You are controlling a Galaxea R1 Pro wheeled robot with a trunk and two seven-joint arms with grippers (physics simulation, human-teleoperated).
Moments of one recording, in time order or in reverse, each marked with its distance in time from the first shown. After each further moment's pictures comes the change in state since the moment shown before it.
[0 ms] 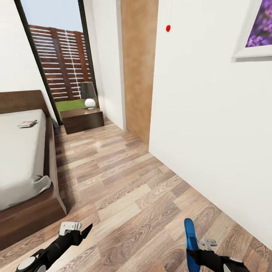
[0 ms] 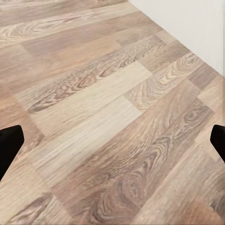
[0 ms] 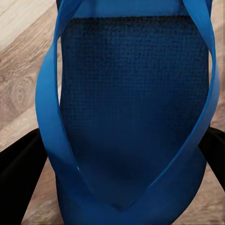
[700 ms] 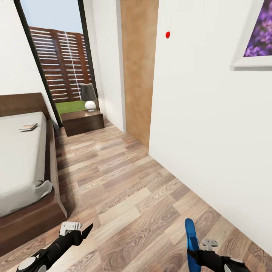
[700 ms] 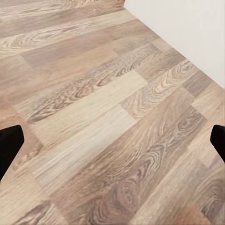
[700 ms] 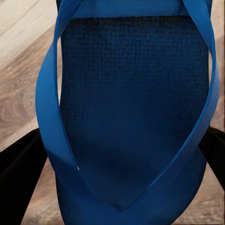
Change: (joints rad) left arm 0.000 -0.004 0.000 0.000 0.000 0.000 -0.001; right arm 0.000 -0.005 0.000 0.003 0.000 0.000 0.001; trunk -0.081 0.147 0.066
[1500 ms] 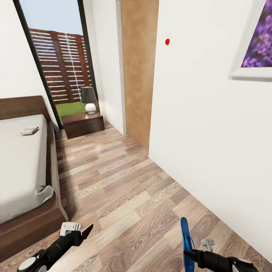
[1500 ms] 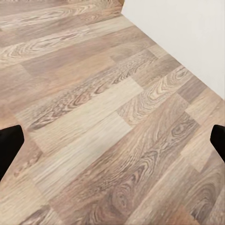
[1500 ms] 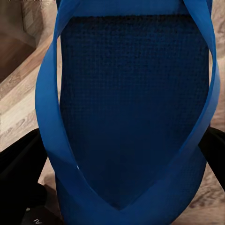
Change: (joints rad) left arm 0.000 0.000 -0.003 0.005 0.002 0.002 -0.001; right arm 0.000 -0.050 0.000 0.004 -0.001 -0.002 0.369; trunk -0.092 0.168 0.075
